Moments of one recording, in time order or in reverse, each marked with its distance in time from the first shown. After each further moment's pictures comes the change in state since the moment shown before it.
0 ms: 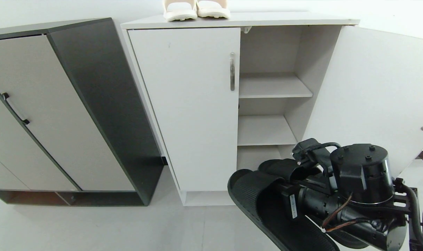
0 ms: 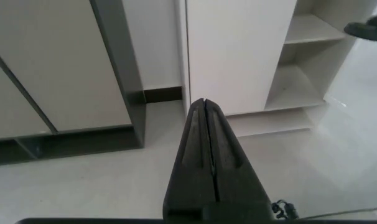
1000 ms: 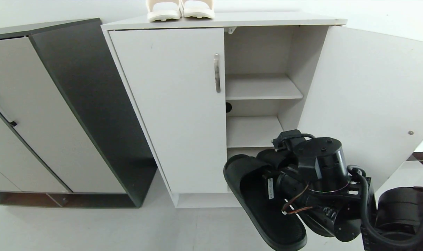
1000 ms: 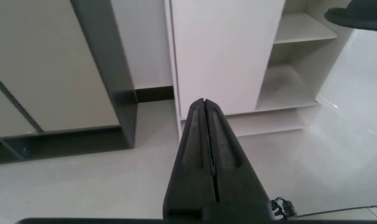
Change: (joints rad) left arm 0.000 -0.010 0.006 0.002 -0.003 -0.015; right arm 0.042 0.140 -0.156 -0.001 -0.224 0.066
